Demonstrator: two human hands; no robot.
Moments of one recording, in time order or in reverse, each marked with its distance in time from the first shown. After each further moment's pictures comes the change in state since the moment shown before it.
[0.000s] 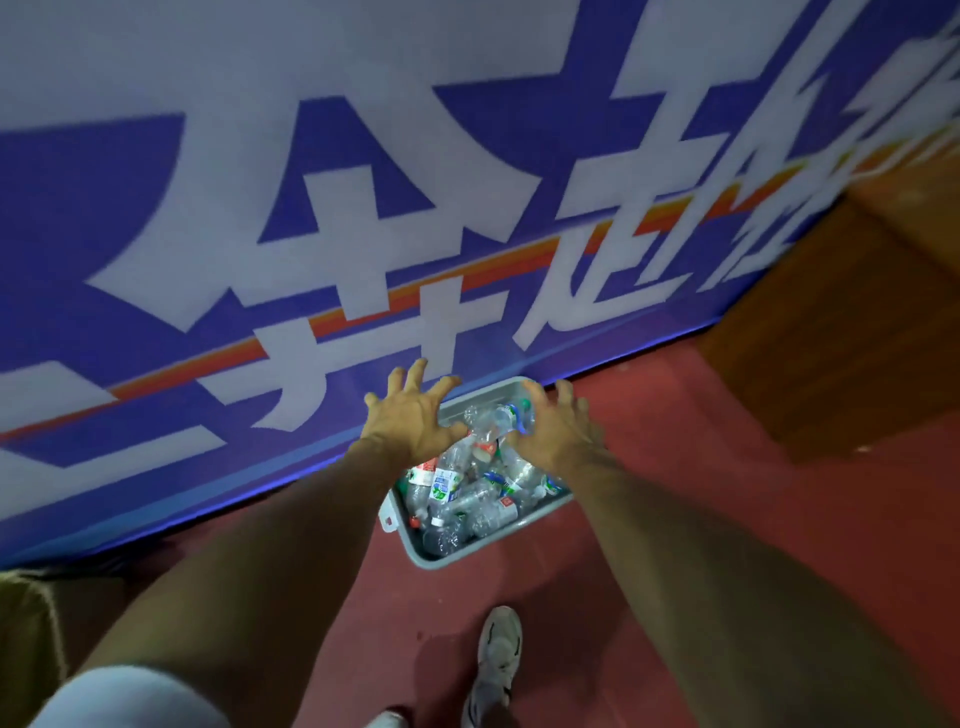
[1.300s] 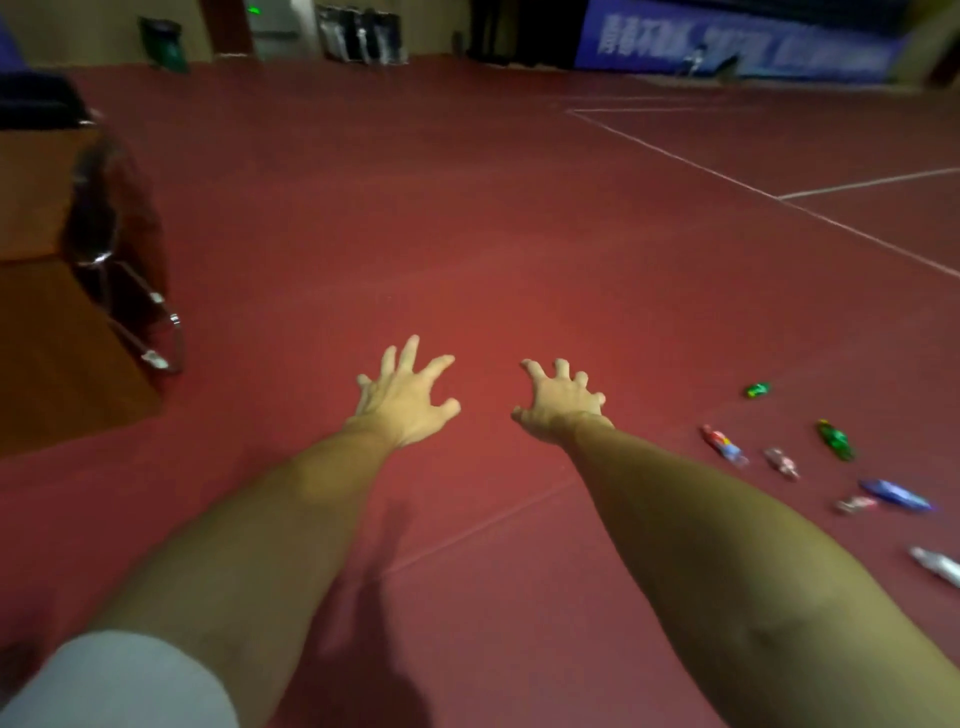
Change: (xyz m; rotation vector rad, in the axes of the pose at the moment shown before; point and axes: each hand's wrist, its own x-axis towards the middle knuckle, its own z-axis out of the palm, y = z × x) left_hand -0.712 0.549 0.175 0.280 -0.192 1.513; right_hand -0.942 0.350 0.142 0.406 0.404 1.463
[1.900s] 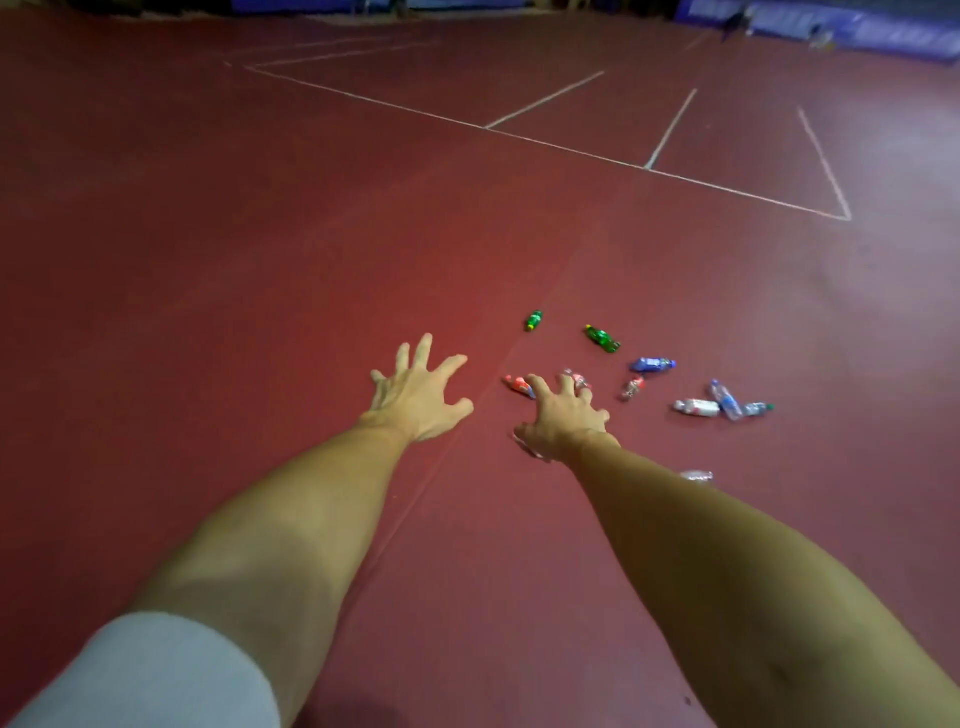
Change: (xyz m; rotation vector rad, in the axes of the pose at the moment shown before) left_hand 0.252 0.363 0.108 0.086 -0.223 0.613; right_hand 0.107 0.345 -0.020 0.186 0.011 0.617
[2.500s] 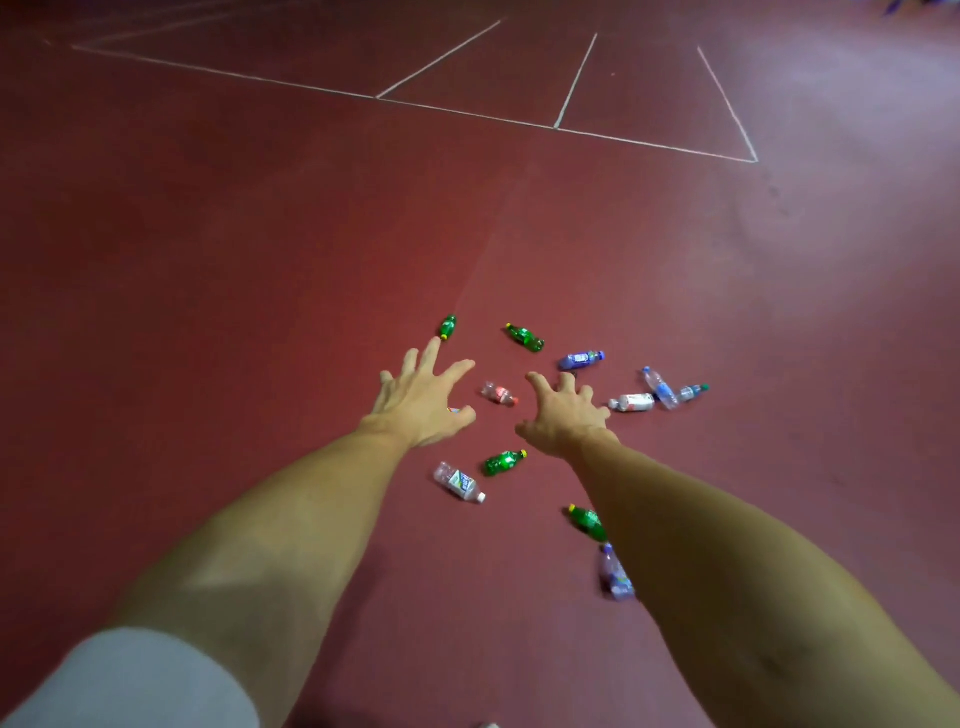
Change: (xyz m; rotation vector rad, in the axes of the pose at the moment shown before) left_hand 0.322 0.211 0.045 0.140 -0.097 0.261; right_hand 0.272 0.228 -0.072 0.059 -0.017 0.199
